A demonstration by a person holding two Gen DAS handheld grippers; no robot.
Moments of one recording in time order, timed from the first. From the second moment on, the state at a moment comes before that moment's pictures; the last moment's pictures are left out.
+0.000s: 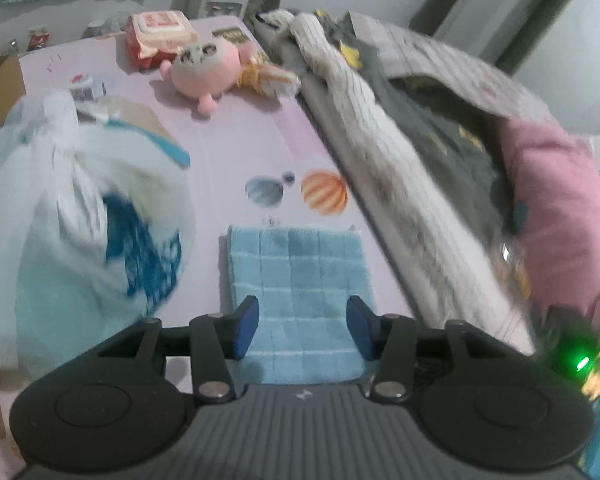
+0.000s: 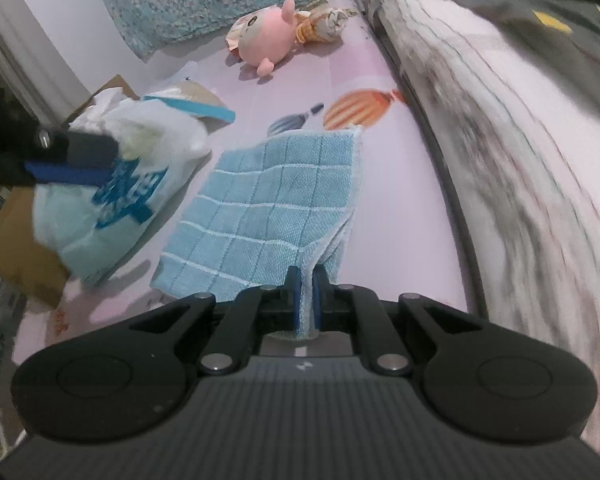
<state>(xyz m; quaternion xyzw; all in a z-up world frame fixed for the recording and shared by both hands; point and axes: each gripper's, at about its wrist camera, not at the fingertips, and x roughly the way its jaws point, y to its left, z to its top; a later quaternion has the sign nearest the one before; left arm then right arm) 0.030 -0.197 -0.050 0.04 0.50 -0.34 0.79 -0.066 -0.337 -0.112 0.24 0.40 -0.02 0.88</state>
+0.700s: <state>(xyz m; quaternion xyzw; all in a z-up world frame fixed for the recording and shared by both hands) 0.028 -0.211 -0.114 0.07 0.55 -0.29 0.78 -0.100 -0.346 -0.120 0.31 0.35 -0.01 0.88</state>
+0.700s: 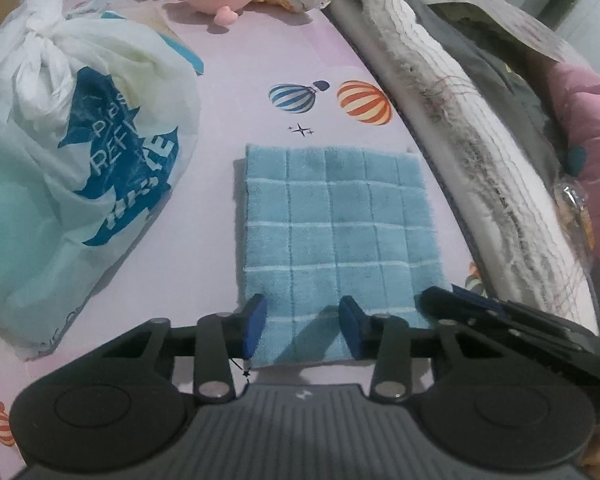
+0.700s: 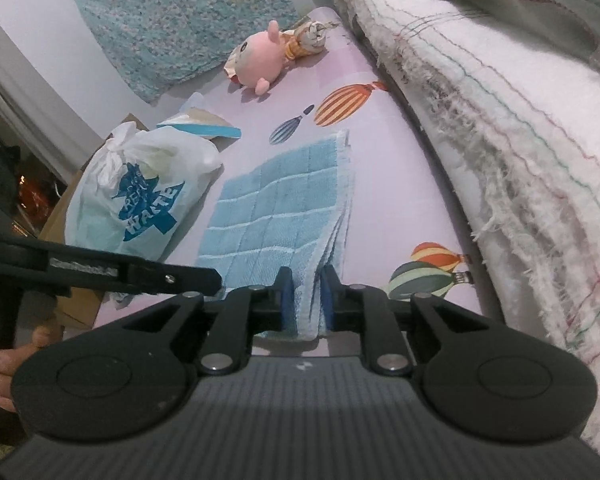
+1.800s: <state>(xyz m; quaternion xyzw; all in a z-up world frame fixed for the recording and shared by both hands) 0.033 -0.191 -0.118 0.07 0.54 -0.28 0.79 -0.080 -0.333 -0.114 0.25 0.37 -0.05 0.89</state>
